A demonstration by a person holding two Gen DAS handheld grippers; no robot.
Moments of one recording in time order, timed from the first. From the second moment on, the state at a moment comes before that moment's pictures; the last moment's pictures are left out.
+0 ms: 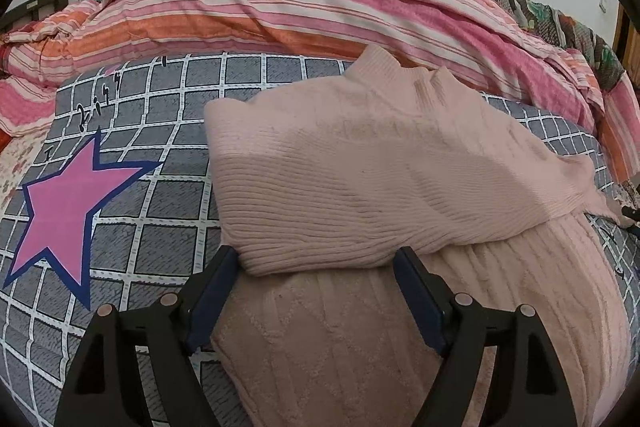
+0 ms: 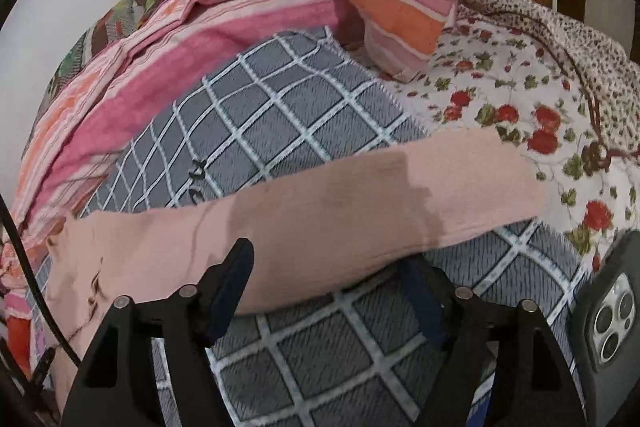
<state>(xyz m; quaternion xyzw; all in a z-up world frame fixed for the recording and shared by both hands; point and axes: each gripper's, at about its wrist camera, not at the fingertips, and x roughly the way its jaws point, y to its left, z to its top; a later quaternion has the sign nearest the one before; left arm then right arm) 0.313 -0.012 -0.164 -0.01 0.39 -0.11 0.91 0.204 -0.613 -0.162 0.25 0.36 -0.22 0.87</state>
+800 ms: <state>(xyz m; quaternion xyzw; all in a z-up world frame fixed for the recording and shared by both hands) 0.297 0.060 -0.148 -0.12 0.35 -0.06 0.93 0.268 -0.386 -0.041 0.00 0.24 -0.14 0.96</state>
